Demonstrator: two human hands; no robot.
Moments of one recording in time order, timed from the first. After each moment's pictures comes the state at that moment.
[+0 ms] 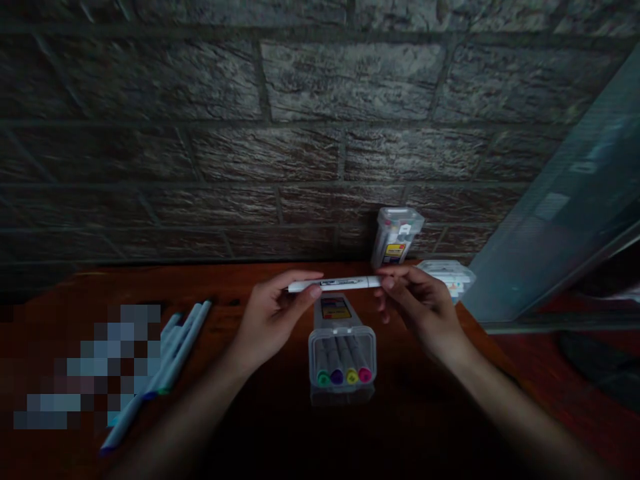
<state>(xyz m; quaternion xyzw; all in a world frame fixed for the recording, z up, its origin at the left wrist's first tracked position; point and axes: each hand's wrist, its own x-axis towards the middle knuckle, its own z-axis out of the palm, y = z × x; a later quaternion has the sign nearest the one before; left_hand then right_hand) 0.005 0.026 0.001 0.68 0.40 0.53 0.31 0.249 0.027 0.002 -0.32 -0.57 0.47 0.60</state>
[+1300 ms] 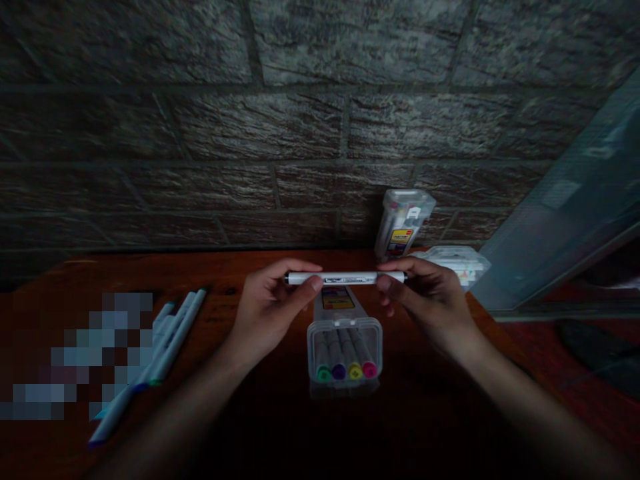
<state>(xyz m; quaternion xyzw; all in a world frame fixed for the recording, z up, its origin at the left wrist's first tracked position) 0.012 0.025 -0.001 0.63 0.39 0.57 0.36 0.250 0.029 -0.005 -0.35 -0.60 0.45 0.57</state>
